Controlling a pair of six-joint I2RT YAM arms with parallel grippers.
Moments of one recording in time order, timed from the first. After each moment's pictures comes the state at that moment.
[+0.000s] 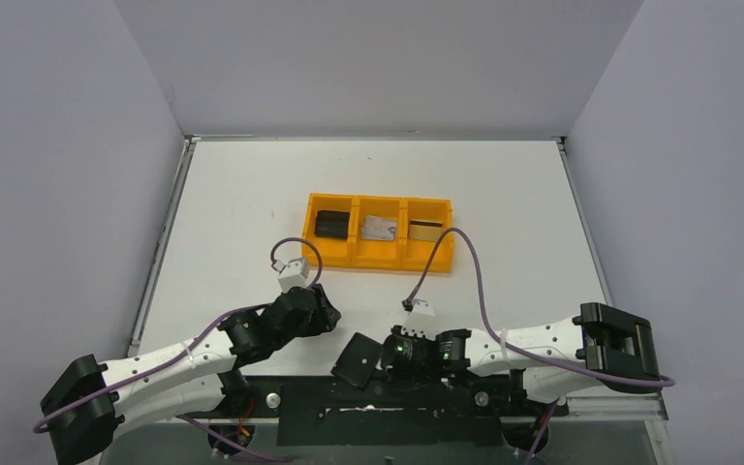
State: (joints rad) left arm -0.97 0.89 0.37 -0.23 -0.33 -0.99; right arm 1.42 1.30 0.57 -0.34 0.35 1.45
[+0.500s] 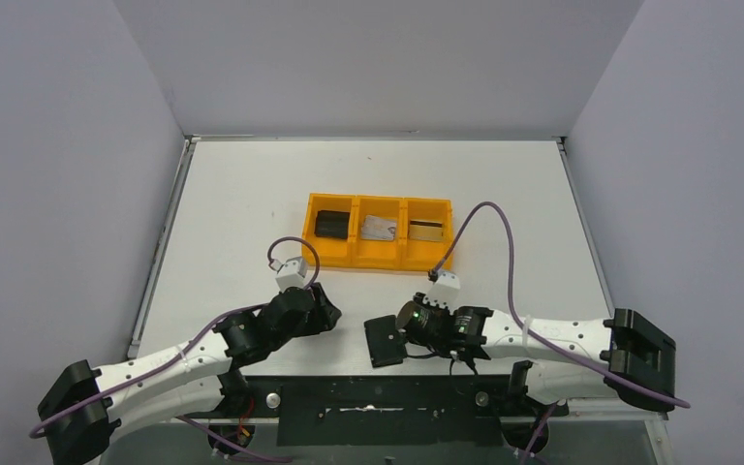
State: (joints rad) left arm -0.97 0.85 0.37 -0.24 -0.34 -0.98; right arm 1.23 1.22 0.64 -0.50 0.51 1.33
